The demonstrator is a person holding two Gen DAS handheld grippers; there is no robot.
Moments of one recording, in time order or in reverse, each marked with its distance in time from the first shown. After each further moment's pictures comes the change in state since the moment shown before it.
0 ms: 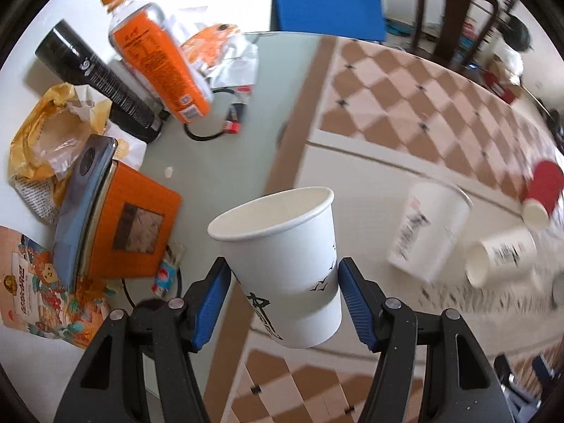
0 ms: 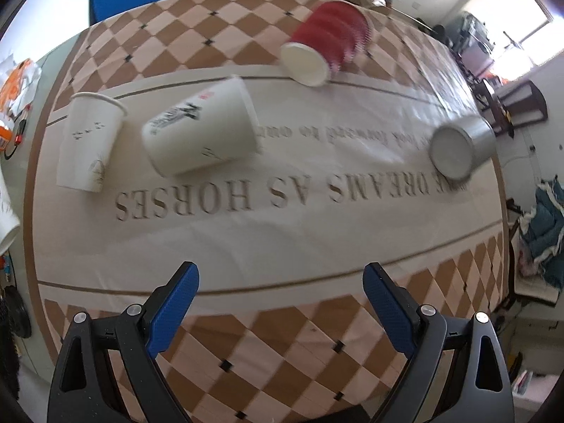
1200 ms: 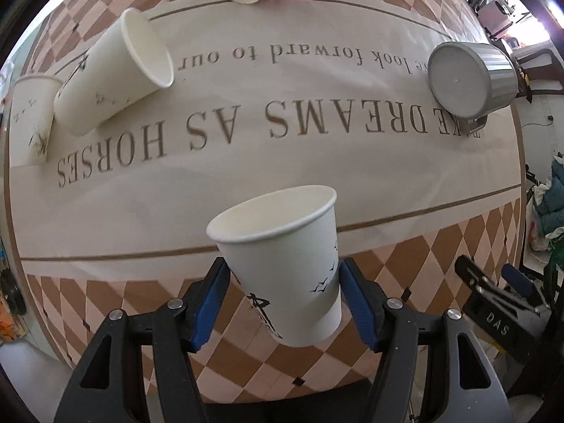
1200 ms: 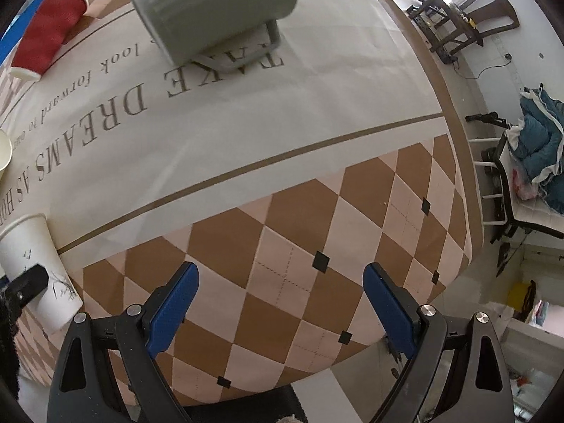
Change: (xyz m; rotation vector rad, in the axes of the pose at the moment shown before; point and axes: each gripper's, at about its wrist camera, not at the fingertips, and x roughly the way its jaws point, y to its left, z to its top) left arm 0.008 -0.320 -0.146 0.392 0.332 -0.279; right arm 0.093 -0.286 -0.039 0.233 0.180 -0.030
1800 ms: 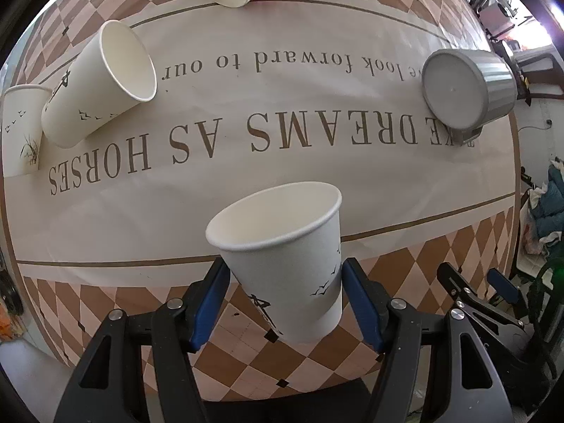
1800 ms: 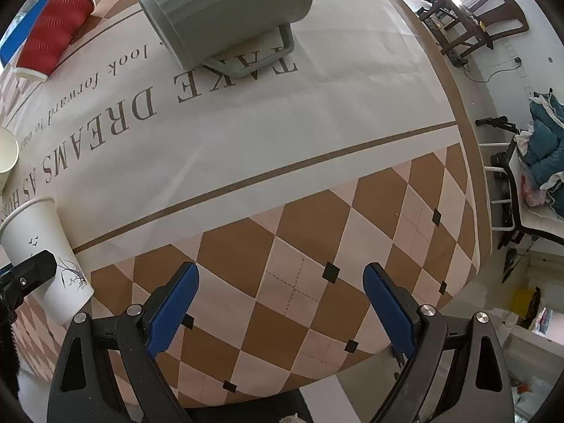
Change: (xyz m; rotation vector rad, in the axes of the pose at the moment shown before) left arm 0.002 -0.017 0.024 -0.027 0.034 -0.031; right arm 0.008 0.005 0.014 -0.020 -0.003 0.040
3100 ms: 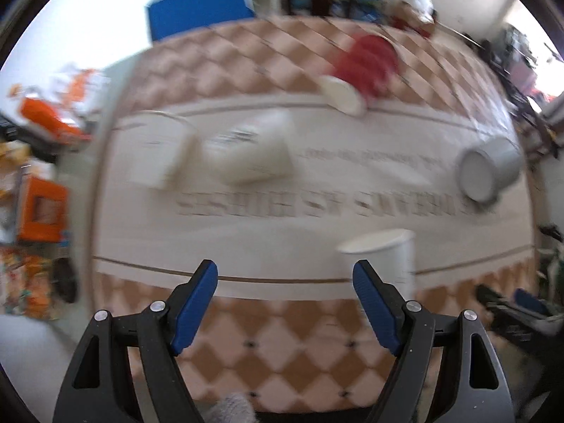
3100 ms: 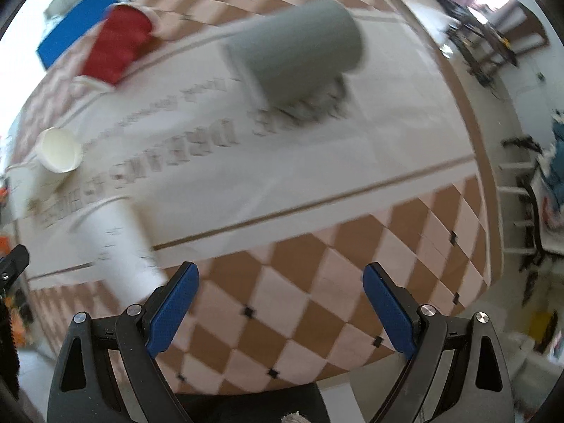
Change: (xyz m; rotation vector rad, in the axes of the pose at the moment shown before) left arm -0.102 0.068 -0.061 -0.116 -0.354 0.224; right arm -0.059 0.024 0.000 -0.095 -0.070 0.154
